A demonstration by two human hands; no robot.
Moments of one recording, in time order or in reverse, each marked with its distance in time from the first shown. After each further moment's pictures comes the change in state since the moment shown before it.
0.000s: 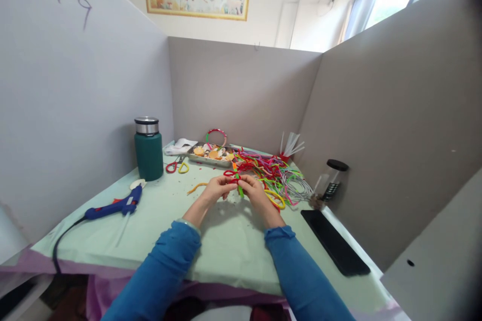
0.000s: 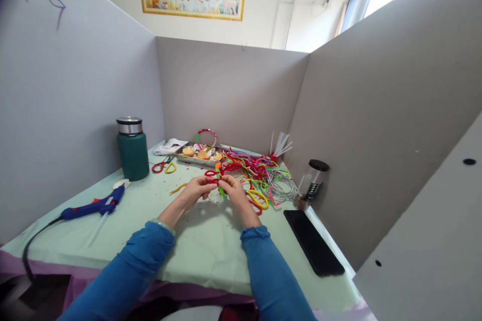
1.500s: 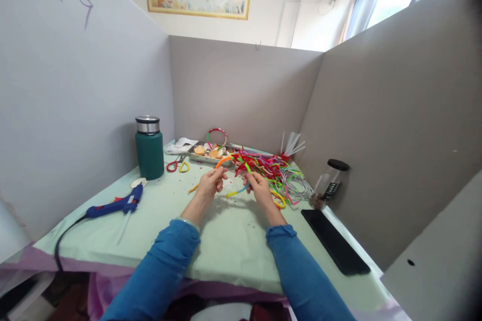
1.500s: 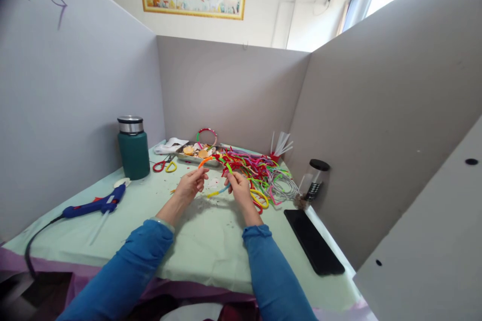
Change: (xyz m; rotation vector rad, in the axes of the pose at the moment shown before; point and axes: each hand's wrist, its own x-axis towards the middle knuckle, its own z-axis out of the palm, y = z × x) left_hand 0.002 0.014 -0.010 -0.376 0.189 0.017; right_hand 0.009 0.010 -0.014 -0.066 0.196 -0.072
